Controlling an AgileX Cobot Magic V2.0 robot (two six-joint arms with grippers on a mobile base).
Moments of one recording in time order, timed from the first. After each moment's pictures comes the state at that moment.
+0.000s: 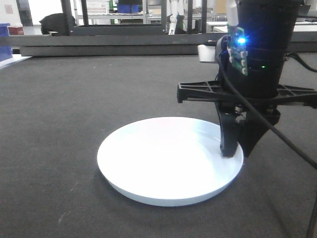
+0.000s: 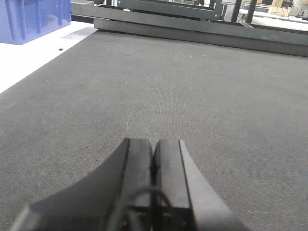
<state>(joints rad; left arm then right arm) -0.02 -0.01 0.03 -0.13 0.05 0.16 0.53 1.71 -1.17 0.05 0.93 0.56</state>
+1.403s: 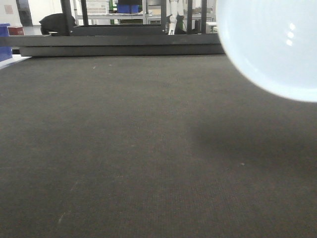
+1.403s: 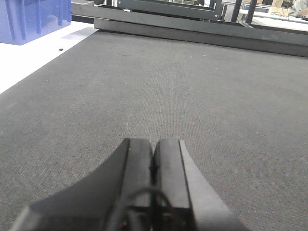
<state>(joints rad) -0.02 -0.01 0.03 -0.13 0.05 0.16 0.14 0.53 -0.42 0.20 0.17 -0.12</state>
